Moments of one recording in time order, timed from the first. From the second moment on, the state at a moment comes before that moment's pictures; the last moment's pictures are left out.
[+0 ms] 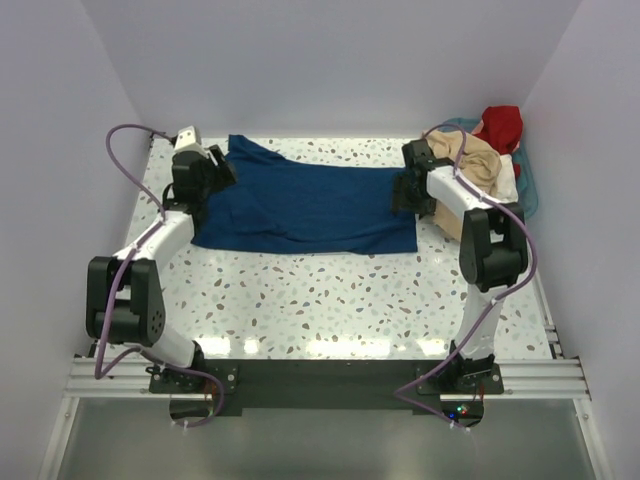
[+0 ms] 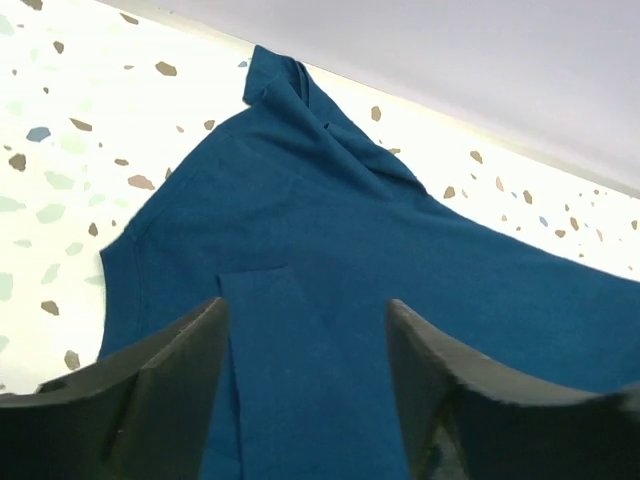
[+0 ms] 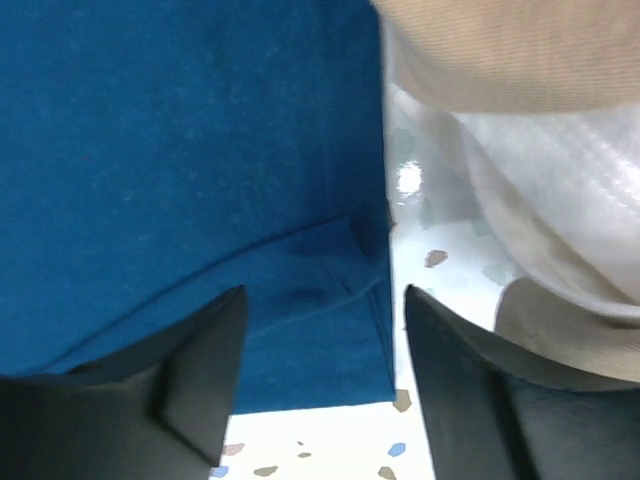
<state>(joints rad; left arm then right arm) -0.06 1.55 0.99 0.21 -0.08 -0.39 0.21 2.00 1.55 -0.74 0.18 0.36</state>
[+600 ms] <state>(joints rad) -0.05 1.32 0.63 0.19 -0.06 -0.41 0.20 1.63 1.09 -0.61 0.08 0.34</state>
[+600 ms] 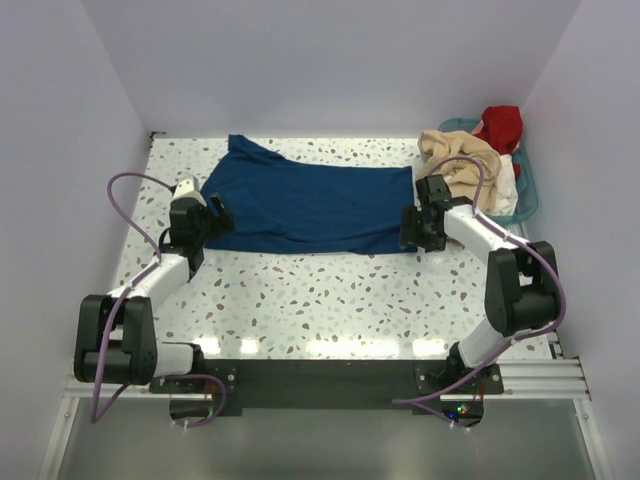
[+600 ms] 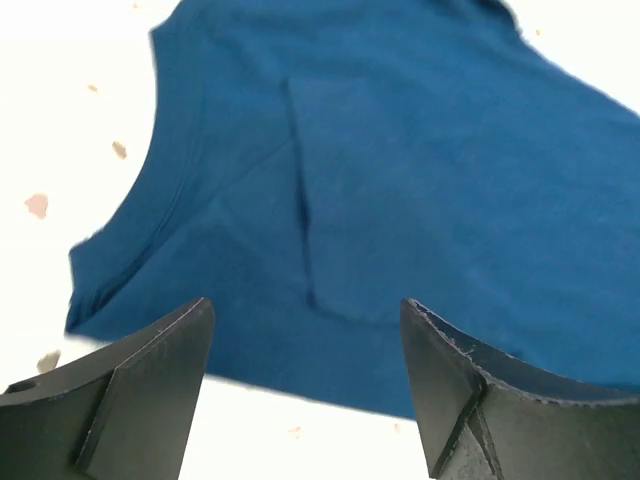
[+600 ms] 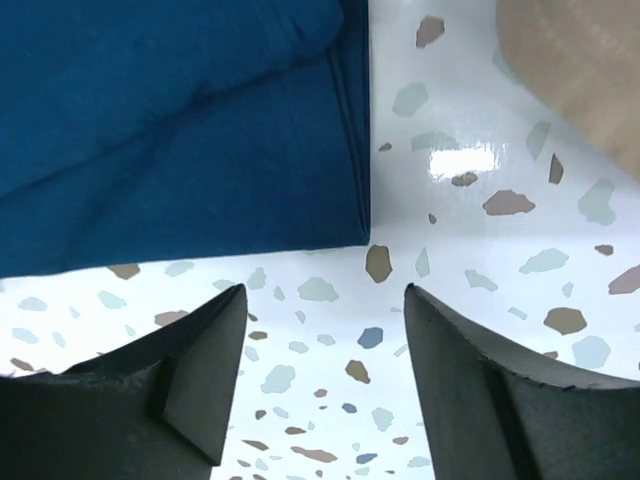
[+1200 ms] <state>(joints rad) 0.11 1.33 0.53 0.23 0.07 -0.43 0.17 1.64 1.02 -0.51 0.06 0.34</state>
